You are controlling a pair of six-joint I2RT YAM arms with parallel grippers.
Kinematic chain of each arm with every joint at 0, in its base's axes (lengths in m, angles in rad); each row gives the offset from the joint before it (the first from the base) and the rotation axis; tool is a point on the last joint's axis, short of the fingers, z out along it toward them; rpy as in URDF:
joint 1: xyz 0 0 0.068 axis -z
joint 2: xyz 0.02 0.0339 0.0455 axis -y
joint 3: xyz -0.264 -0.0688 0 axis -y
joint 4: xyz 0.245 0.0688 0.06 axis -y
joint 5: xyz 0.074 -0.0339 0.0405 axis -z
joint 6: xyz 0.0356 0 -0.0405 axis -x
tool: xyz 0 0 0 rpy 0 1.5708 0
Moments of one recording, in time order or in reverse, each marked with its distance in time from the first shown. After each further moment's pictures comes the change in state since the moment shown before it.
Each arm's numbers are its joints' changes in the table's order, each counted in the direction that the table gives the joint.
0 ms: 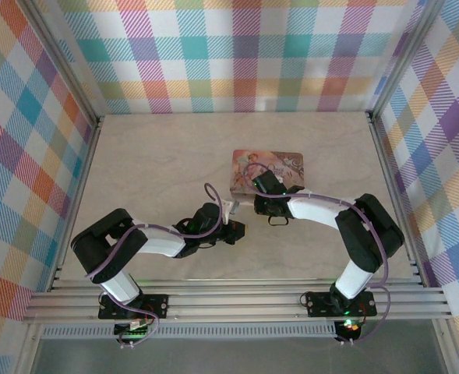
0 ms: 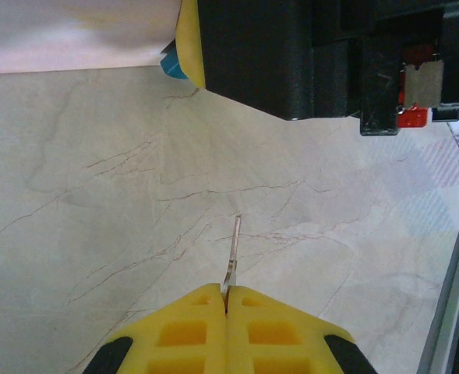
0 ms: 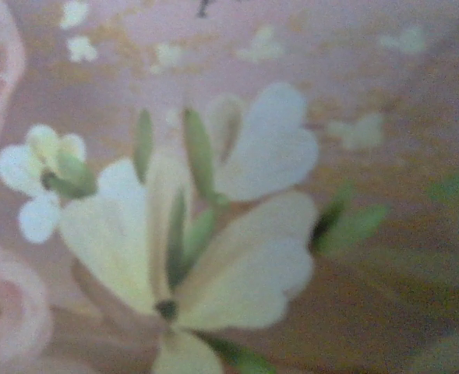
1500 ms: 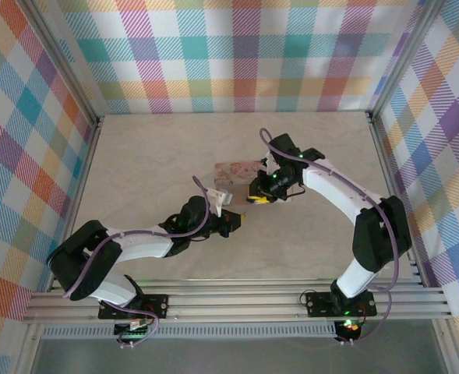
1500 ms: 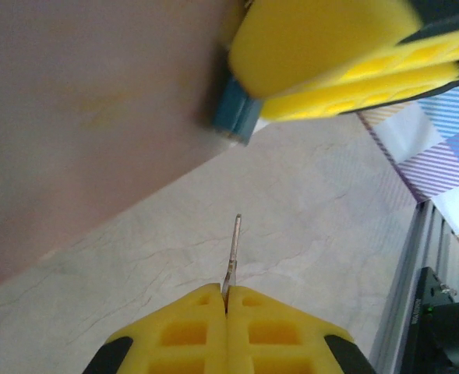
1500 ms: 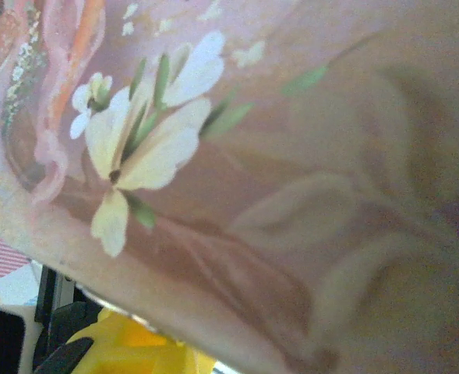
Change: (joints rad) left arm -0.055 0.190 -0.016 -0.020 0.052 -0.064; right arm 0.155 0.025 0.399 -0.544 -0.667 0.061
